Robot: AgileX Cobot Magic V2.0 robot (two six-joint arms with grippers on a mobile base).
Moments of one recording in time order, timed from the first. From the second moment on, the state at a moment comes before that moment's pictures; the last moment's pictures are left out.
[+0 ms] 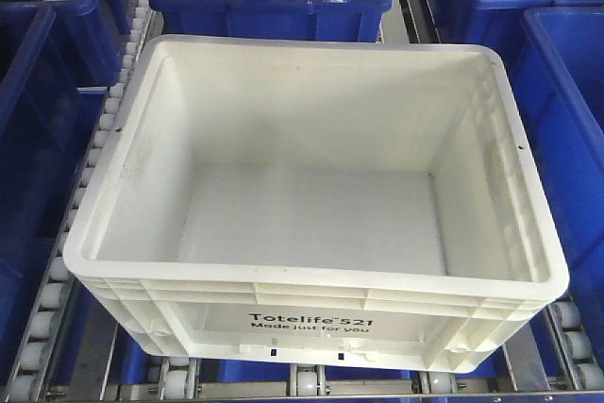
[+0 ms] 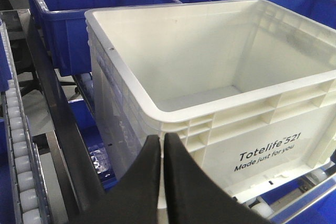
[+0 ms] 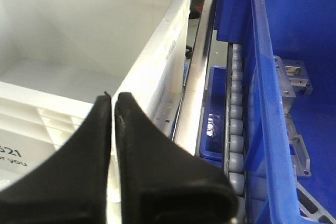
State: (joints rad) left arm -0.37 -0.02 -0.40 -0.17 0.67 0.07; right arm 0.29 -0.02 -0.36 0.15 0.59 -0.13
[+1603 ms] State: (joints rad) left arm 0.03 -0.02 0.03 0.06 0.09 -0.15; right arm 0.29 -0.02 -0.36 0.15 0.59 -0.13
